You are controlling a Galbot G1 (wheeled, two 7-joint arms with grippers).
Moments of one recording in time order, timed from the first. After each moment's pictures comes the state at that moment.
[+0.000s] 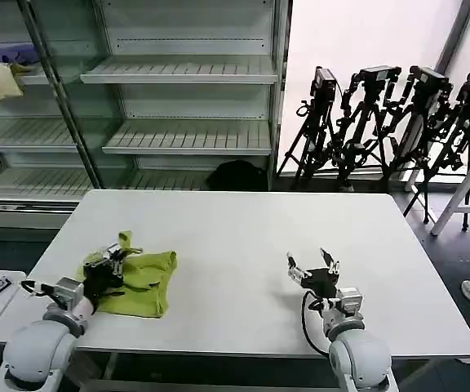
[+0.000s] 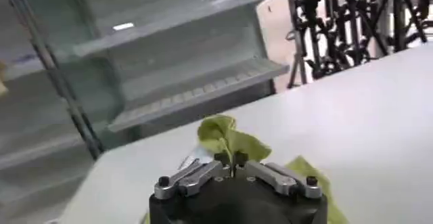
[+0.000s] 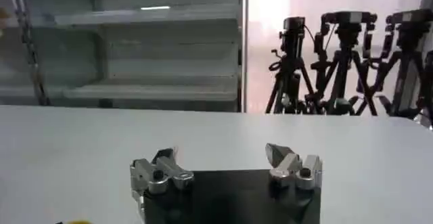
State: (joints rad) left arm 1.26 -1.07 -0.62 -2.00 -0.21 0.51 0.16; right arm -1.22 1.46 0.46 1.96 0.11 -0.40 -0.04
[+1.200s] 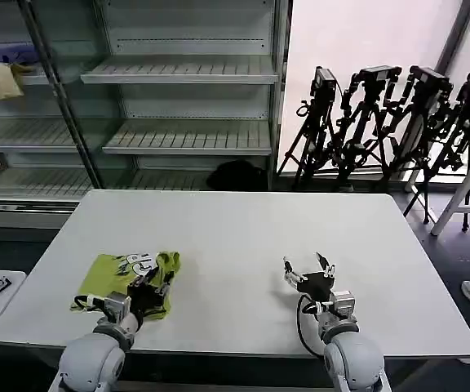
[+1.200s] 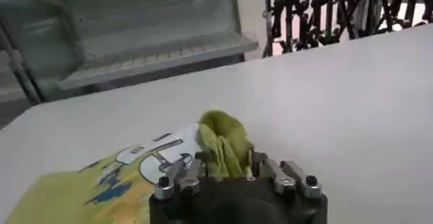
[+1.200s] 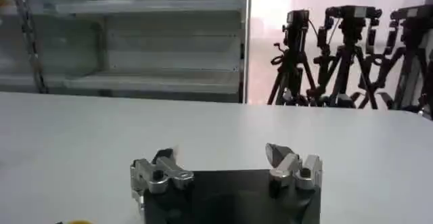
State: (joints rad) left arm 1.26 -1.20 -0.45 -1.99 -0.21 0.57 0.06; right arm -1.22 1.47 0.45 1.93 0.07 -0.38 -0.04
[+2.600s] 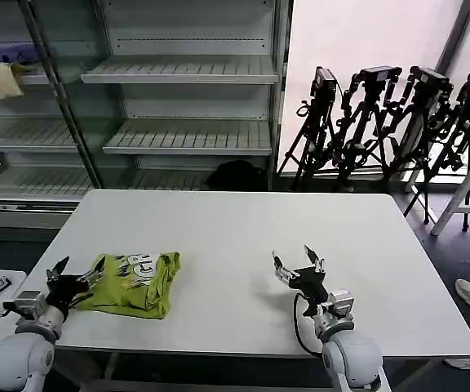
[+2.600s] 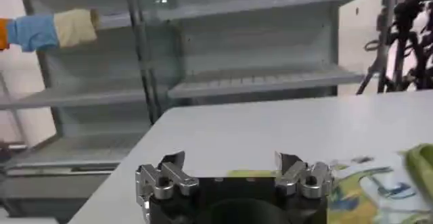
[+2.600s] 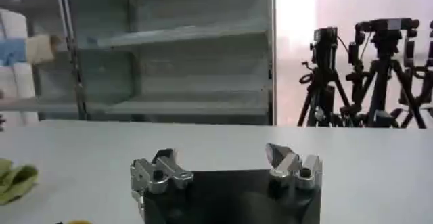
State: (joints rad) left arm 1.29 -1.15 -0.82 -1.84 -0.33 0.41 0.11; right arm -1.21 1.45 0.44 1.93 0.15 -0.29 -0.13
